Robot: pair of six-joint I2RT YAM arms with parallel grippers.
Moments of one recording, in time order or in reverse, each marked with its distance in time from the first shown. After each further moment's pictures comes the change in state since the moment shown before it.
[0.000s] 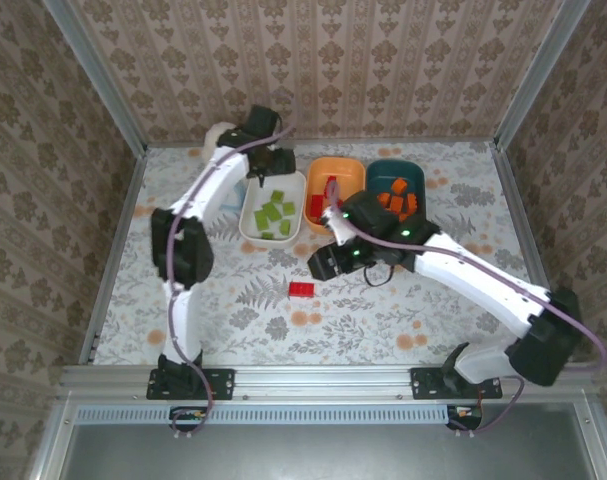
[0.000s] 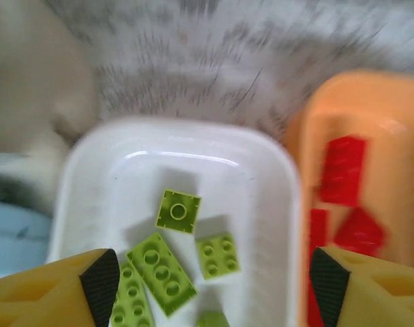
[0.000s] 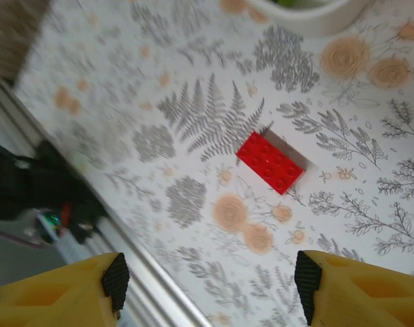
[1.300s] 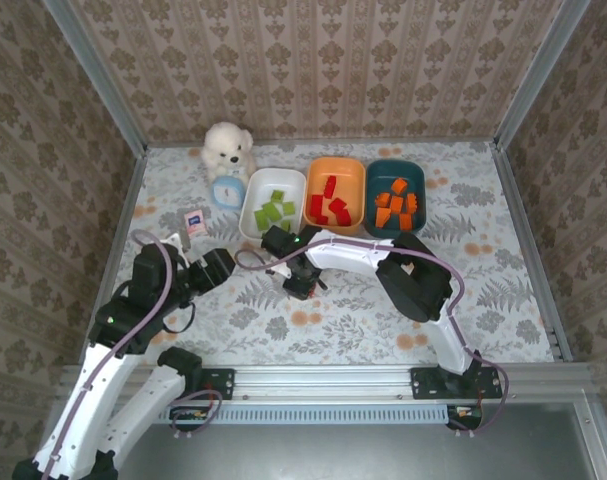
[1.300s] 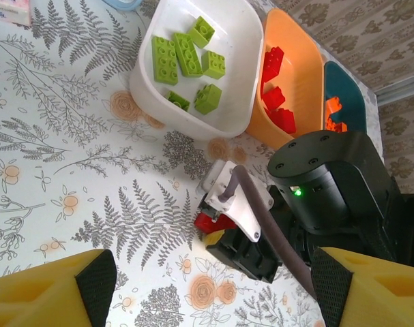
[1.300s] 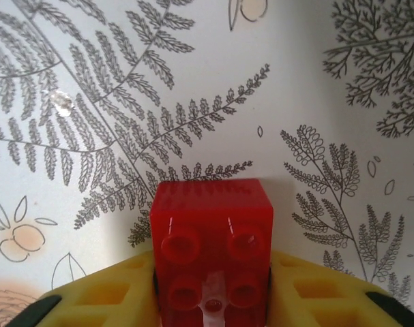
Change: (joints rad) left arm -0.005 -1.477 -1.175 -0.023 0.124 -0.390; right arm 0.150 0.707 0.348 -0.112 0.343 -0.499
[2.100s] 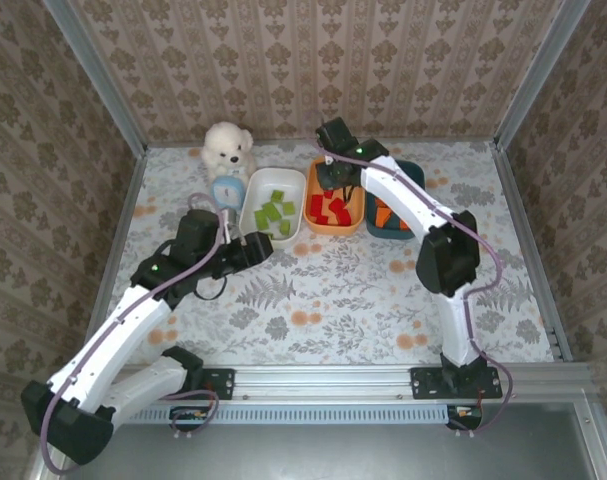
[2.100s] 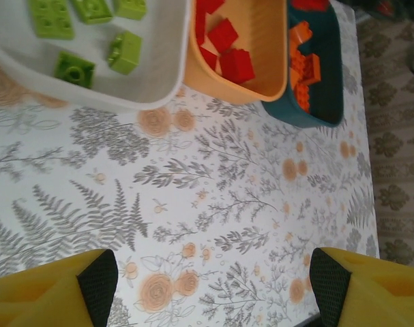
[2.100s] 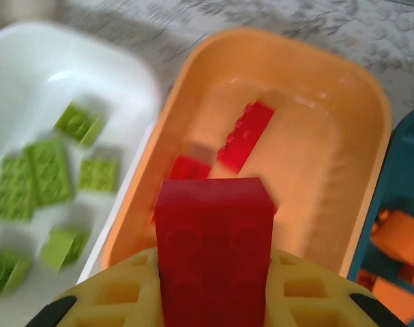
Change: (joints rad) left arm -0.122 0.357 0.051 0.240 0.153 0.046; right arm -0.420 0.031 0.508 -0.002 0.103 0.433
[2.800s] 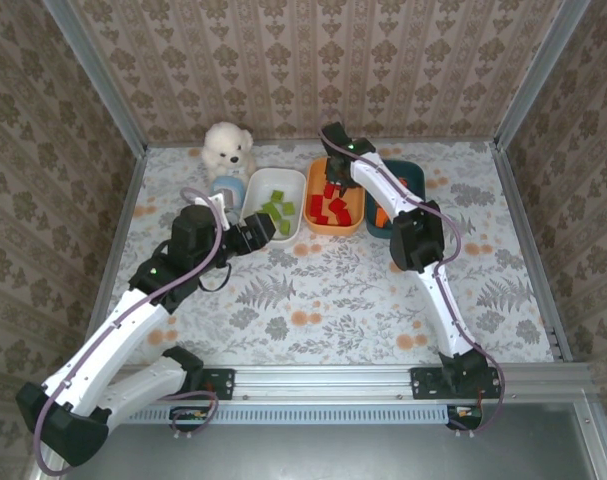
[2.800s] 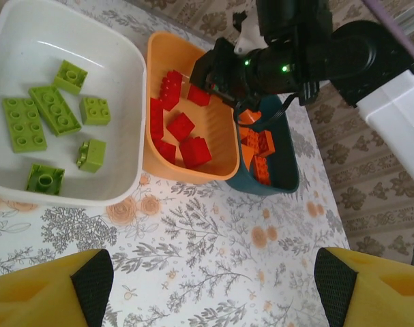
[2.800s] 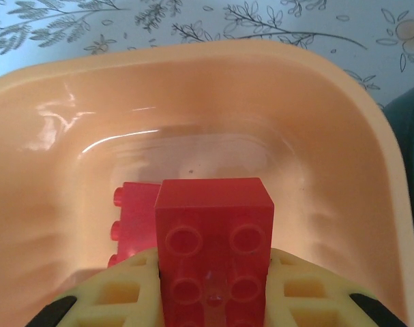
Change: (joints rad) left arm -0.042 -0.030 0.007 0.208 -0.146 0.006; right arm -0.088 0.415 0.389 -0.112 0.098 0.348
